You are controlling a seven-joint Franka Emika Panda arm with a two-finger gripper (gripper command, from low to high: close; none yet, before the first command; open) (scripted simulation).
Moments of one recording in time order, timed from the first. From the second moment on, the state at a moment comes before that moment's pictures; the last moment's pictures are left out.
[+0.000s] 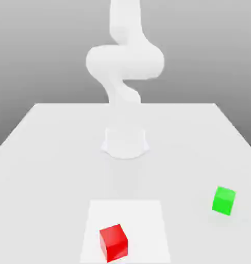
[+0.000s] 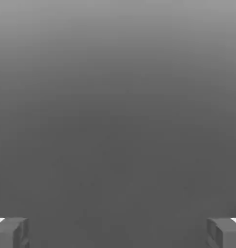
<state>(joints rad) -0.06 -0.71 0.05 -2.32 -0.02 2.33 0.91</state>
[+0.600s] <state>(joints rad) -0.32 -0.08 0.25 -2.44 -0.21 2.56 1.71</state>
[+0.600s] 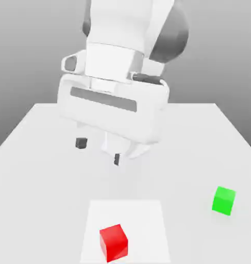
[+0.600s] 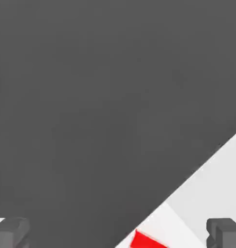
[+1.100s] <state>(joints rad) -0.27 0.37 0.17 -2.47 -0.21 2.83 2.05</state>
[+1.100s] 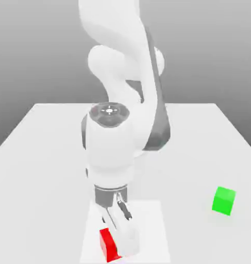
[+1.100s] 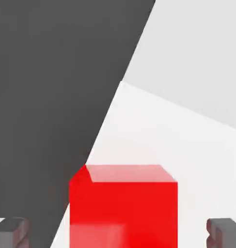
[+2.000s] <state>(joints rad) 0.29 0.01 0.53 -2.66 -0.02 2.68 1.90</state>
